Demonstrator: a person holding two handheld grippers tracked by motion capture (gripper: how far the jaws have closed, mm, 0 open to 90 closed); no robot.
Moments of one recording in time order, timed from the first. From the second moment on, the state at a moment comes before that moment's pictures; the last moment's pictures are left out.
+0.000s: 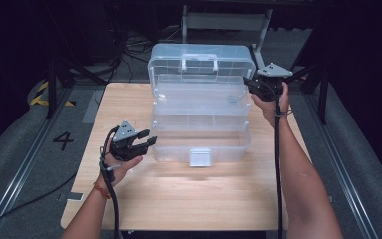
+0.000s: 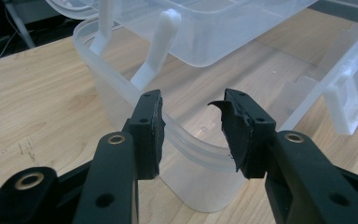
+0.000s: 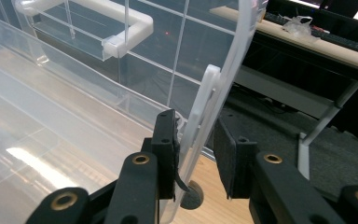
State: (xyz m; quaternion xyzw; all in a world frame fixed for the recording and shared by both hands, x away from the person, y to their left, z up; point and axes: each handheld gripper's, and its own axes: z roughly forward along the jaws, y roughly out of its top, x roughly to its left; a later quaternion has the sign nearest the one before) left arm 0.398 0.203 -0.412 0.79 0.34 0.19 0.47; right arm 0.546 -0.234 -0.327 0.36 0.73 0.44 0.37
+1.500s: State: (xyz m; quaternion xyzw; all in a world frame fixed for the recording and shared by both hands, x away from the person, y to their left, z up) left arm 0.403 0.204 -0.415 0.78 0.35 0.19 0.48; right arm 0.581 -0.233 -0.327 0.39 0.73 0.45 0.33
